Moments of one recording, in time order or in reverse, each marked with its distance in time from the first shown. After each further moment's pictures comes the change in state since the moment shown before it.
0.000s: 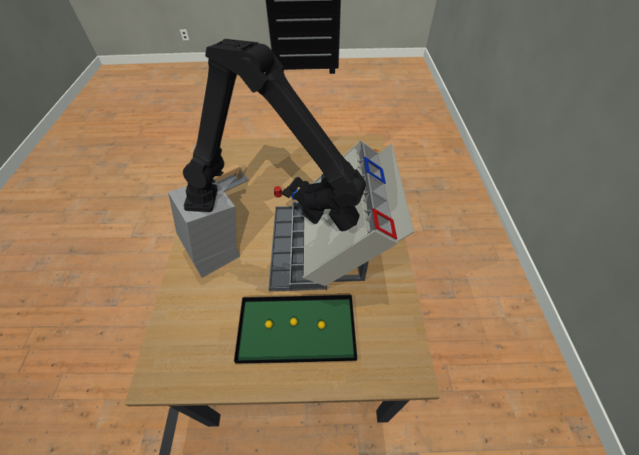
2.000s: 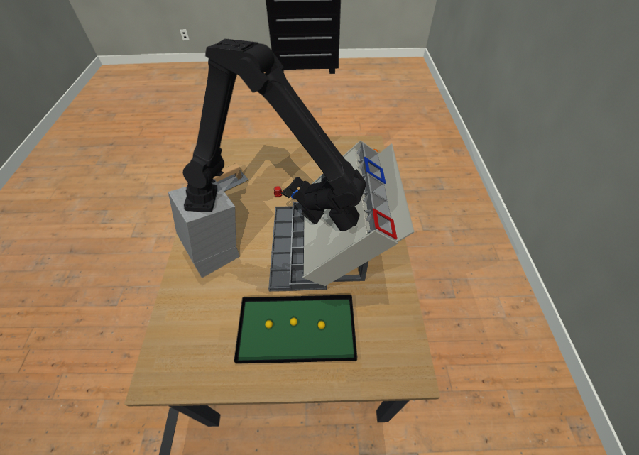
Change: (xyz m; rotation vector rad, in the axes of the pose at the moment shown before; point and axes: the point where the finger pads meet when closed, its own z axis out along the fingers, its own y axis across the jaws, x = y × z) arm 0.000 0.000 0.000 0.000 0.000 0.000
